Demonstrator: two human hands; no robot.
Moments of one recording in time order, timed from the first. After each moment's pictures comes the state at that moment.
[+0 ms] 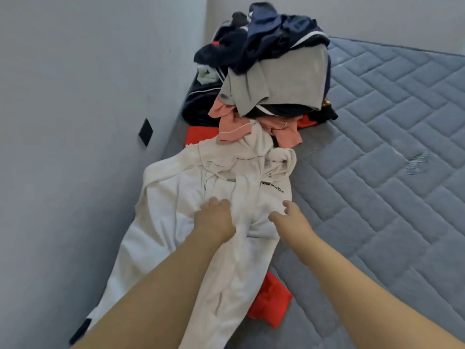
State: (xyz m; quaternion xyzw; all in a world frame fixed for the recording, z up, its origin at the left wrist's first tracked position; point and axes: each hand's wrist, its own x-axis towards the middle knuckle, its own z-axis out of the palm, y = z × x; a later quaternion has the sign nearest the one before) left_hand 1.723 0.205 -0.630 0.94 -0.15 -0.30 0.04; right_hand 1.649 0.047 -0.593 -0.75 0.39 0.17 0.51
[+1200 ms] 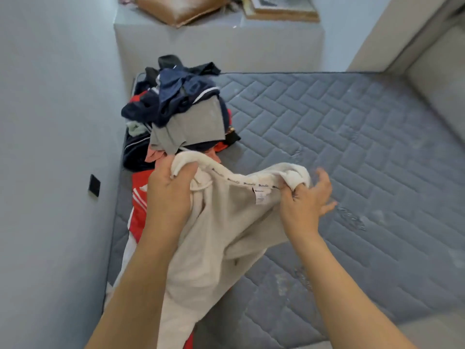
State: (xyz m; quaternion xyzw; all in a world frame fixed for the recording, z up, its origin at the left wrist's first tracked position) left_hand 1.652 0.158 -0.274 0.73 -0.11 -0.10 0.67; right_hand 1.527 -0.023 -0.333 -0.78 0.50 -0.20 0.32
